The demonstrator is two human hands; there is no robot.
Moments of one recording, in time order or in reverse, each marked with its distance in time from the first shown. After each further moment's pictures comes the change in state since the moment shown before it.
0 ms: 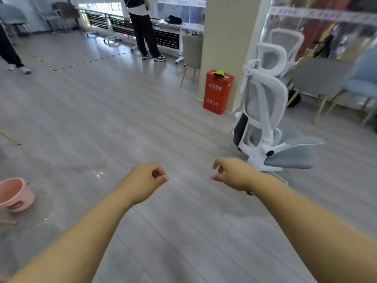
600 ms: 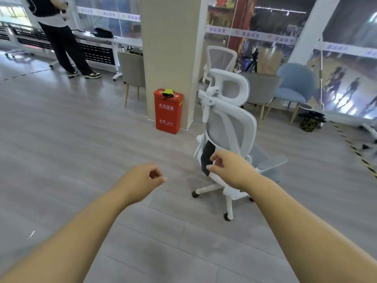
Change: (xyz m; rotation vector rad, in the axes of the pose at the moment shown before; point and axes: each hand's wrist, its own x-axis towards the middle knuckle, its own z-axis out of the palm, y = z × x) left_hand 0.318 0.063 -0.046 0.016 -0.219 0.305; right_hand 0.183 0.041 -0.144 0.195 0.385 0.336
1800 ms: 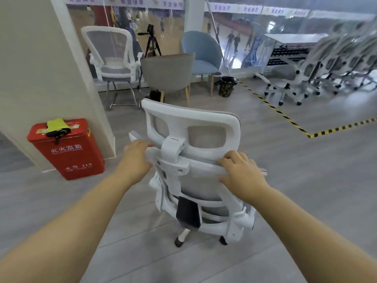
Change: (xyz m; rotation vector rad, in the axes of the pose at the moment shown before) left_hand 0.640 0.078 0.009 0.141 -0.204 0.523; right_hand 0.398 0.122 -0.060 -0.367 0.222 0.490
